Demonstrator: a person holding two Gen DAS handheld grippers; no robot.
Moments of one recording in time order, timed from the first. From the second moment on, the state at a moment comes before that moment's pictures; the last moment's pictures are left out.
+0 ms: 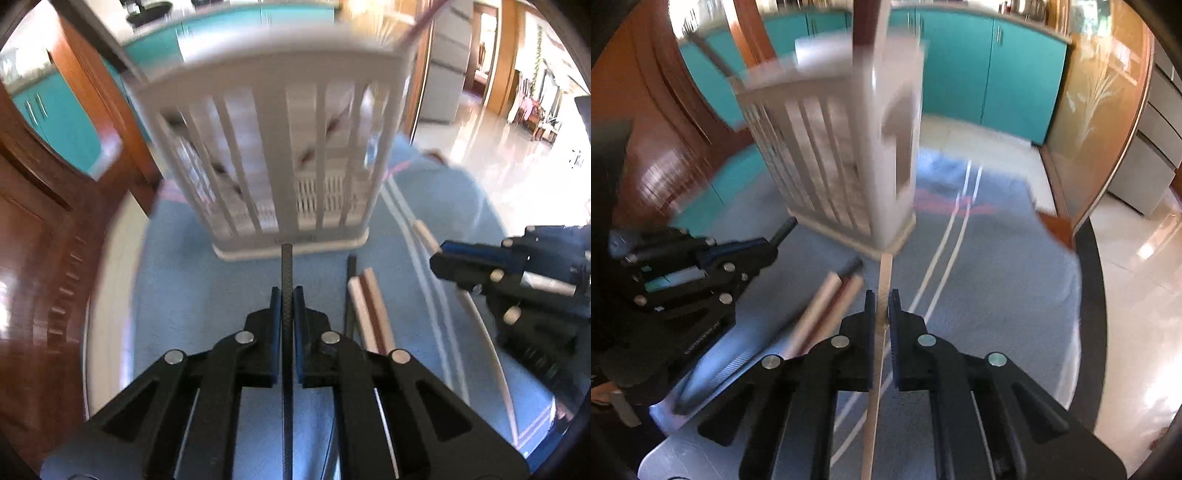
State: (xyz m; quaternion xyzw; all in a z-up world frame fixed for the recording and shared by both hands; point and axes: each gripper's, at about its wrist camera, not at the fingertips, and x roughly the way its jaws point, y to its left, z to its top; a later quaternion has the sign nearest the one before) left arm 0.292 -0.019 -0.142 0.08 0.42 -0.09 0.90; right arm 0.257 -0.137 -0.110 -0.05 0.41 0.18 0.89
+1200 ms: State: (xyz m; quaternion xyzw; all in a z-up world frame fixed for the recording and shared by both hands) left arm 0.290 0.045 0.087 -0.10 0.12 -0.01 0.99; right arm 0.251 -0.192 0.090 0.16 0.01 0.10 0.98
